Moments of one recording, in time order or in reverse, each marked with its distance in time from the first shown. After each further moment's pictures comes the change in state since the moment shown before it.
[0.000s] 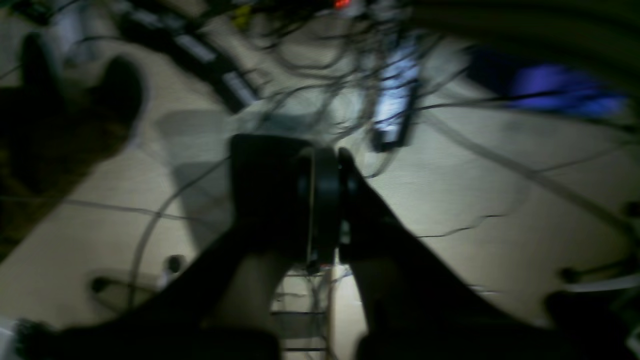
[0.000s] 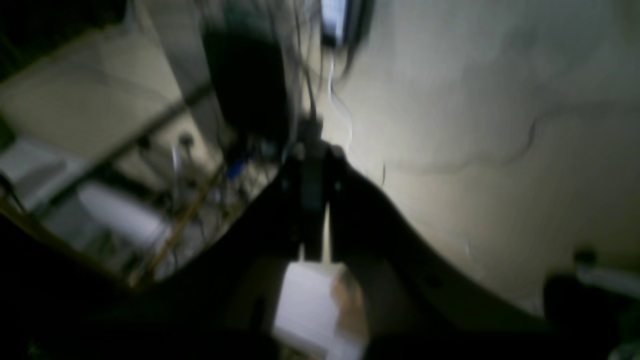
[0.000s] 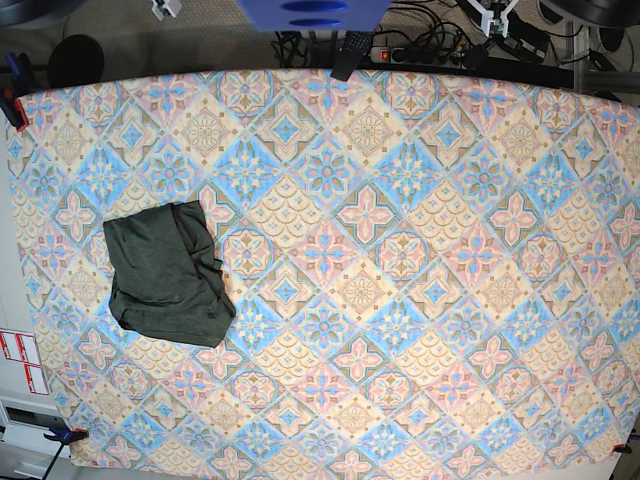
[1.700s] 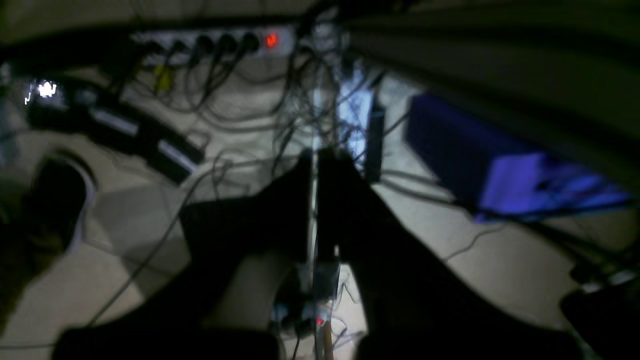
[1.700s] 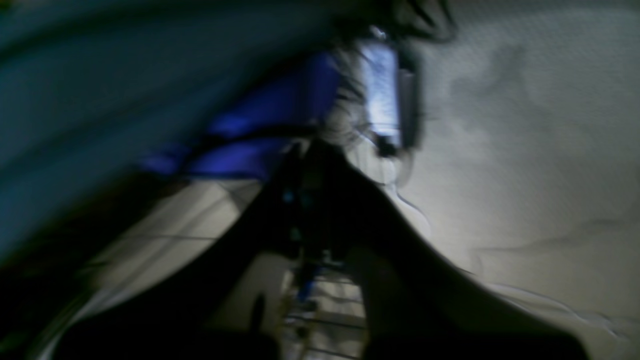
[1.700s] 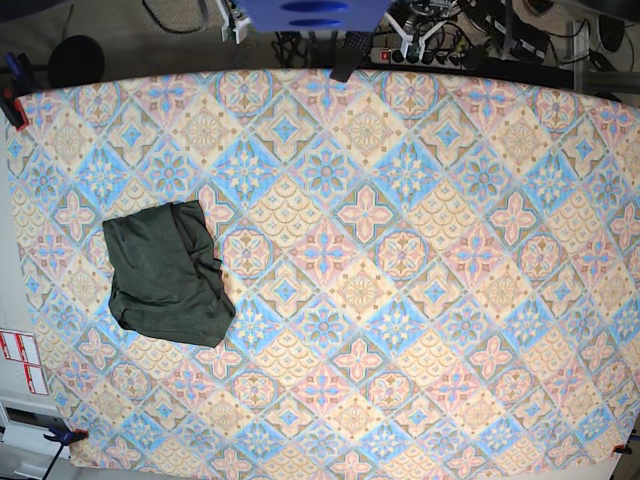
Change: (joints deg) left arm -36.6 8.9 22.4 -67.8 1.0 -0.6 -37.4; right arm 25.2 -12.0 -3.5 -44.4 -6.8 -21.9 38.8
